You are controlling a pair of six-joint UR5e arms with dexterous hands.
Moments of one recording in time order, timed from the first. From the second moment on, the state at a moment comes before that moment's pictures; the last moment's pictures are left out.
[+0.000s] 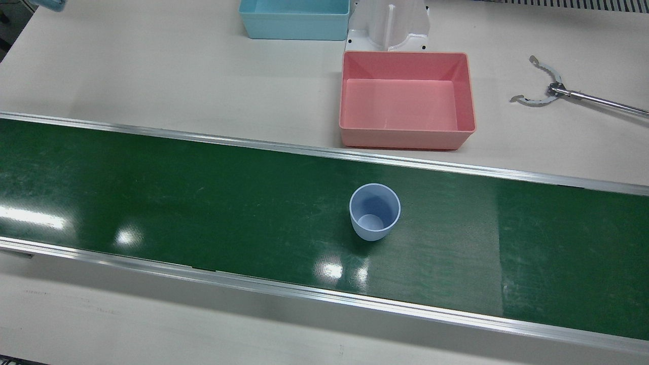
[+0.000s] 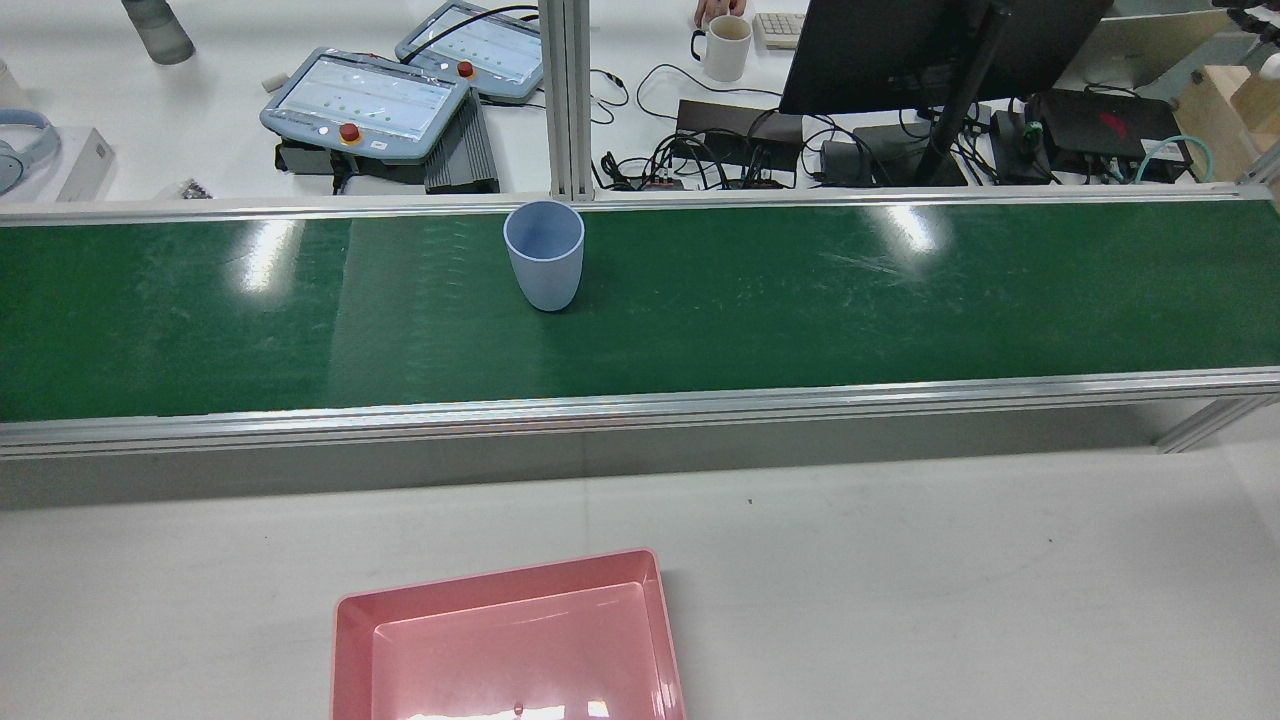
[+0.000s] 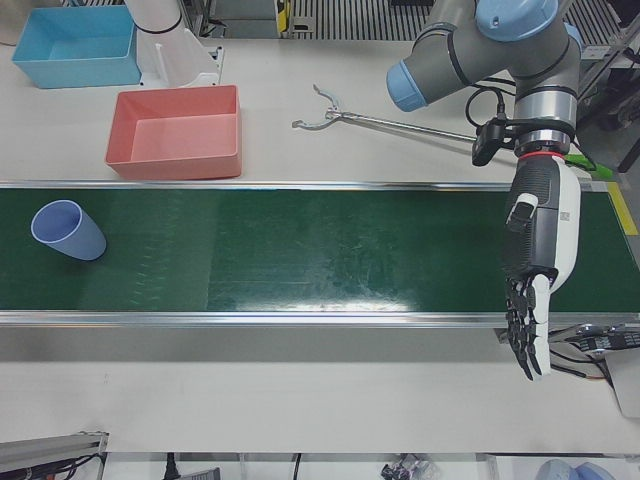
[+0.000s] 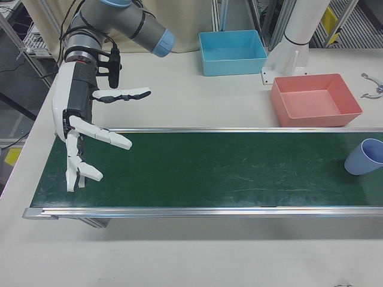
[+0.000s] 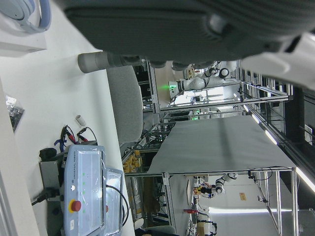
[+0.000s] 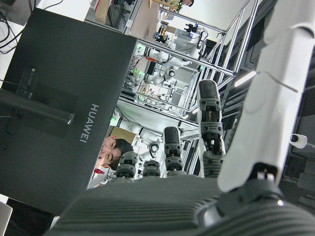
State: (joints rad) left arm -1.46 -1.86 -1.67 0.42 1.75 0.12; right arm 1.45 -1.45 1.87 -3.44 -1.53 -0.31
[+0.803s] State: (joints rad) left arm -1.46 -1.86 -1.67 0.42 1.75 0.12; right arm 1.44 -1.45 1.83 -3.41 -1.53 -0.31
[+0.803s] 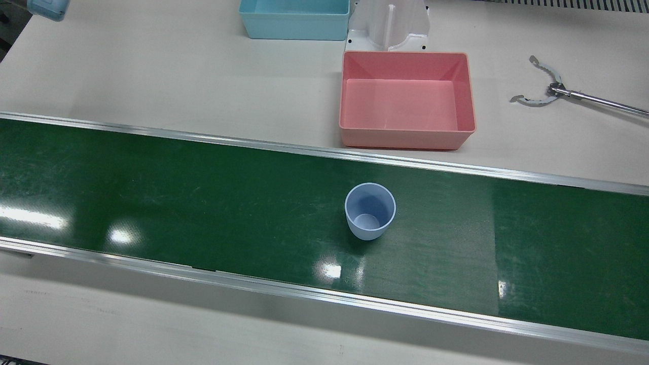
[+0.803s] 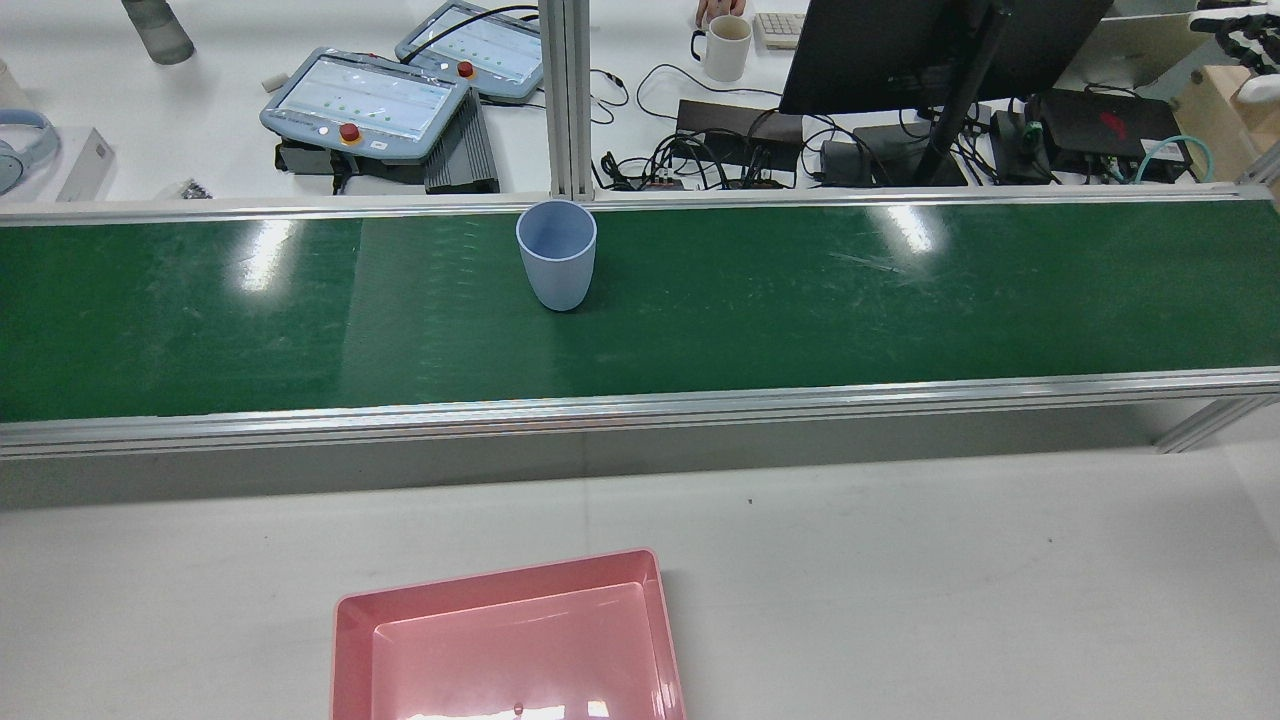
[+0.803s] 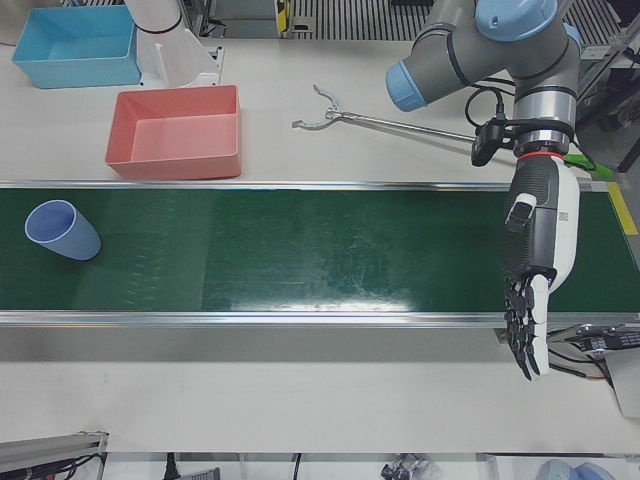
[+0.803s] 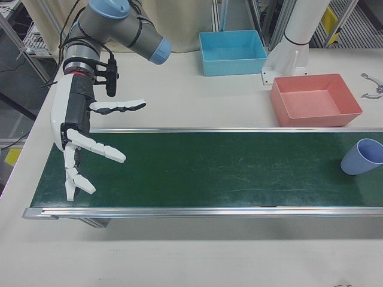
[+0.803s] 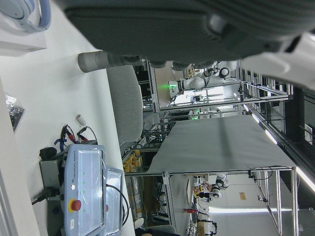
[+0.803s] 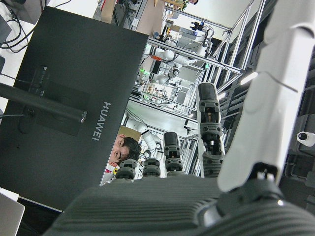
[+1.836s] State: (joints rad) left arm -1.46 -1.86 -1.67 0.42 1.75 0.12; right arm 1.36 -1.44 1.68 -3.19 -1.48 -0.32
